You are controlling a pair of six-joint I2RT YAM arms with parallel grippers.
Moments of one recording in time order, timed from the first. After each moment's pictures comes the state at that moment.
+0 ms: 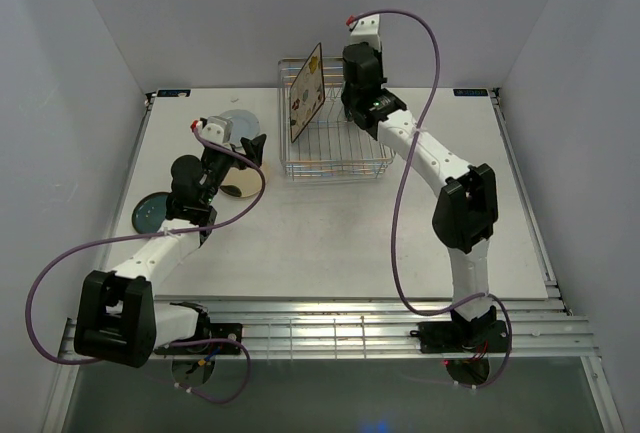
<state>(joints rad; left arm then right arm) -0.21 1.22 0.63 0.77 0.21 -0.01 0.60 2.04 1.98 0.00 0.81 -0.12</state>
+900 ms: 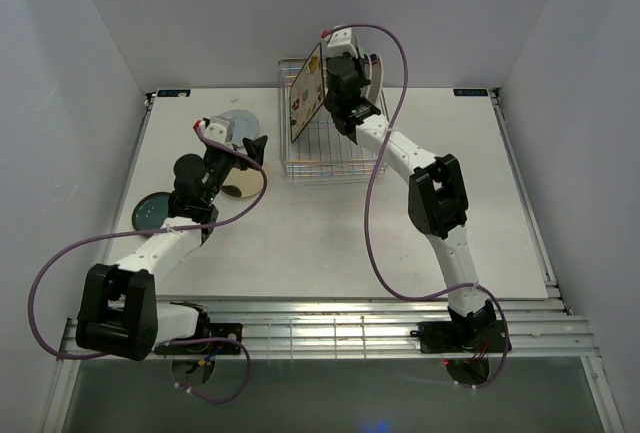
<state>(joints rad) -0.21 1.26 0.63 0.77 0.21 -0.01 0.61 2.30 2.11 0.24 0.85 -0.36</state>
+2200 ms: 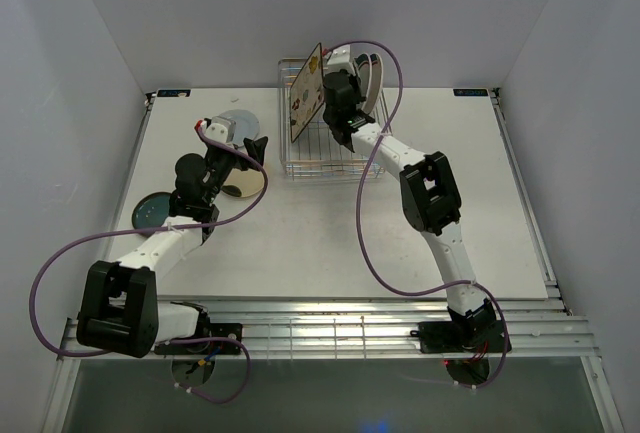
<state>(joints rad) -0.21 1.27 0.63 0.77 0.21 -0.01 0.60 2.38 2.05 0.27 0.84 -0.27</state>
